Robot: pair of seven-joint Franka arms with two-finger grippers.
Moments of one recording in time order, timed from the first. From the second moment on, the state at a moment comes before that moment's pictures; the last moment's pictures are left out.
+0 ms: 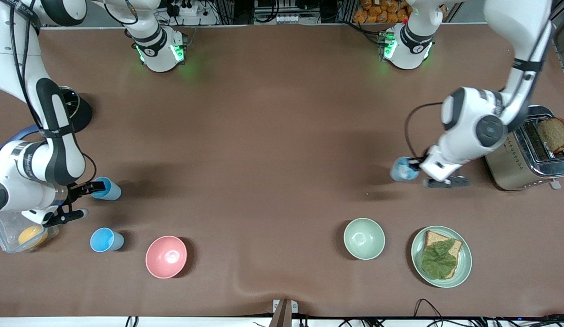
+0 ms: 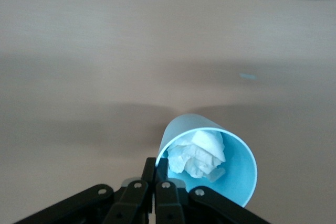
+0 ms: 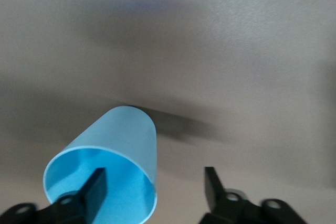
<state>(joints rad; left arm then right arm) 0.11 0.26 -0.38 -2.09 0.03 2.28 -0.33 -0.19 0.67 -0.02 -1.58 -0.08 1.98 -0.46</state>
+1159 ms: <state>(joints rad) -0.29 0.61 -0.57 -1.79 0.22 2.34 -1.22 -0.18 0.52 0.16 -1.45 -0.07 1.64 -0.60</state>
